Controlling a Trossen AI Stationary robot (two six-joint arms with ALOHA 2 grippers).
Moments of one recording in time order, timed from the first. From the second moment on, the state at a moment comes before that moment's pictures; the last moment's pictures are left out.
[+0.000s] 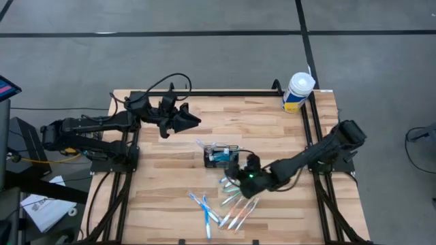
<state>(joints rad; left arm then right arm) 0.29 1.06 0.76 0.52 0.50 -0.71 0.47 1.72 1.17 -0.38 0.62 2.08</state>
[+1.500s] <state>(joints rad) 0.32 1.06 0.76 0.52 0.45 -0.79 0.66 1.84 1.42 -1.24 0.29 0.84</state>
